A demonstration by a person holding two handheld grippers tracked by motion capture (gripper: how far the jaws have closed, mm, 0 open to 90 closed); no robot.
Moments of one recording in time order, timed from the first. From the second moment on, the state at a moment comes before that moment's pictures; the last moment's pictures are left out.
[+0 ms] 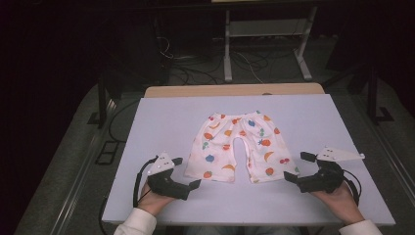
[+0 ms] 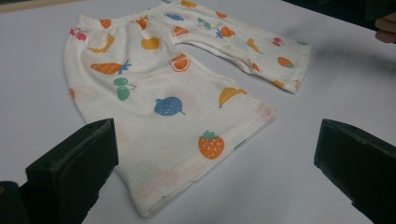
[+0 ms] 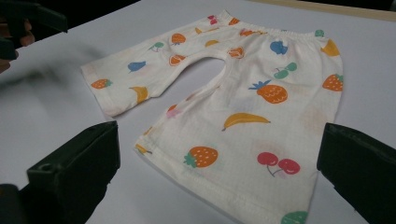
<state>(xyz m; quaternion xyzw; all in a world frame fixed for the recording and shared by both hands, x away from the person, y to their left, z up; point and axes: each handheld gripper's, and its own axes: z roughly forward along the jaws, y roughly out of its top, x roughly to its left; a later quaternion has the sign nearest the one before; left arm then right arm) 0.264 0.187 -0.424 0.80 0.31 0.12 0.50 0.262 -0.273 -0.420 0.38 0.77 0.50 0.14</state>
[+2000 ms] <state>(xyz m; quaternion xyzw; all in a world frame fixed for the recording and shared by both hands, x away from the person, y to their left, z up) 0.266 0.186 -0.426 0.80 0.31 0.12 0.50 0.325 -0.229 -0.376 0.36 0.79 0.49 0.13</state>
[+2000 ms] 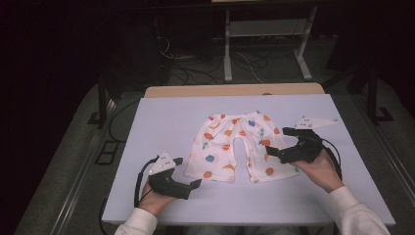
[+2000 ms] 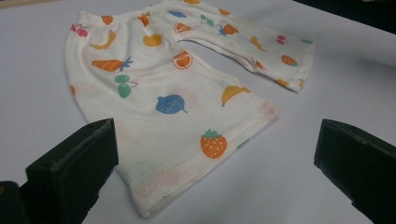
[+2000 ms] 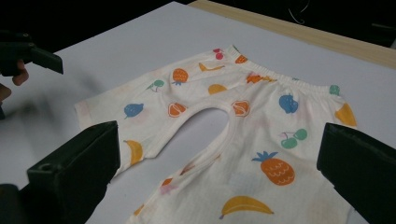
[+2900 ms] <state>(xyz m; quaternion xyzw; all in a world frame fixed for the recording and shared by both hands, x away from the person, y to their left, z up) 0.266 0.185 -0.426 0.80 0.31 0.12 0.50 0.366 -0.193 -0.381 0.36 0.80 0.47 0.12</state>
